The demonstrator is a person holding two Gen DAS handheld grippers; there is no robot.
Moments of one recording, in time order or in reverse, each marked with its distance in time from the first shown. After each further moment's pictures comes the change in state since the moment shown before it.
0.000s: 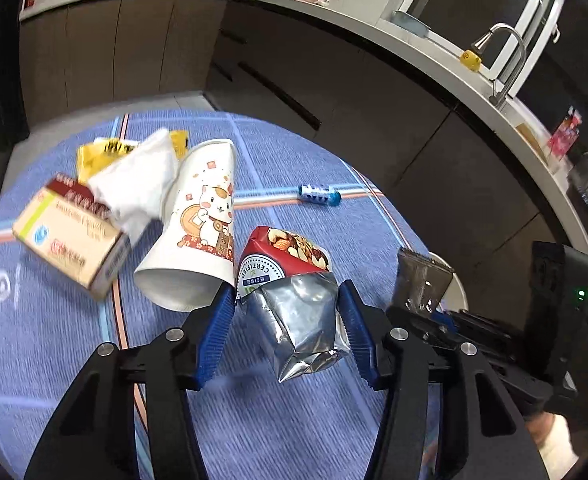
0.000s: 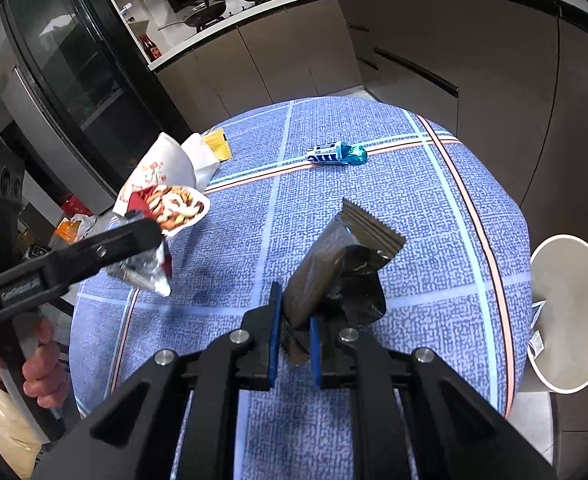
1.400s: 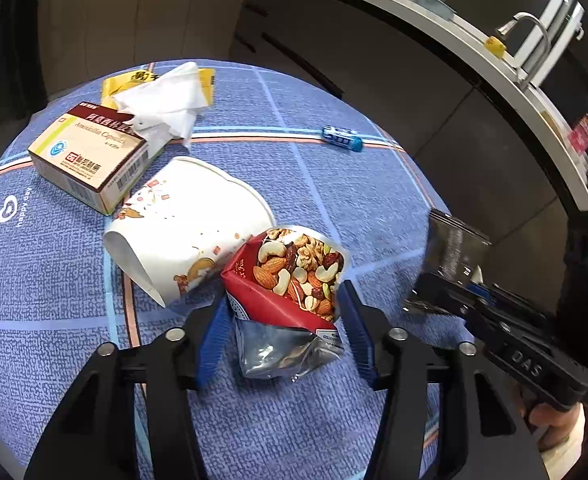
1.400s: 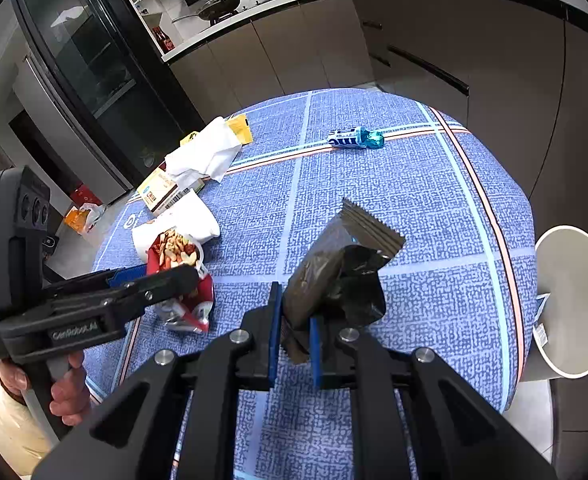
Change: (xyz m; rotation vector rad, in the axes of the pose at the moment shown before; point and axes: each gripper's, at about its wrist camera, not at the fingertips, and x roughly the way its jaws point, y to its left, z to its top) left arm -0.003 0.003 -0.048 -0.037 0.079 0.042; right arm -0.011 0.011 -0.017 -0.023 0.021 0.035
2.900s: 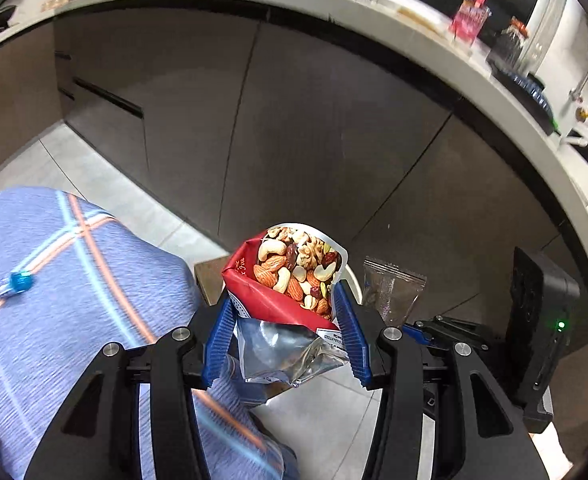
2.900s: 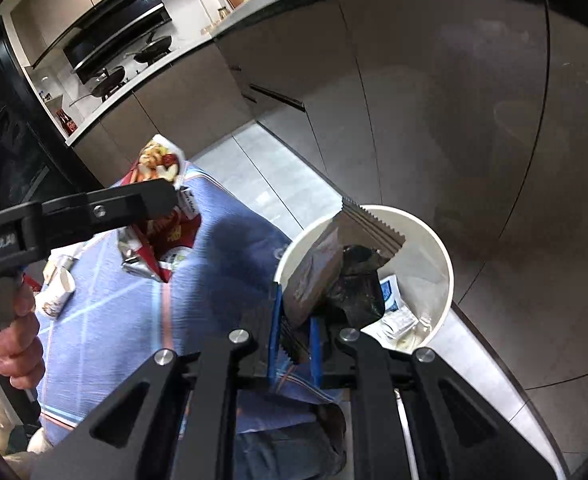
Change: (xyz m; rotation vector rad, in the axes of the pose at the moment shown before) left arm 0.125 -0.282 0.064 0.448 0.096 -0.258; right arm -0.095 -0.219 -0.038 0.275 -0.145 -0.237
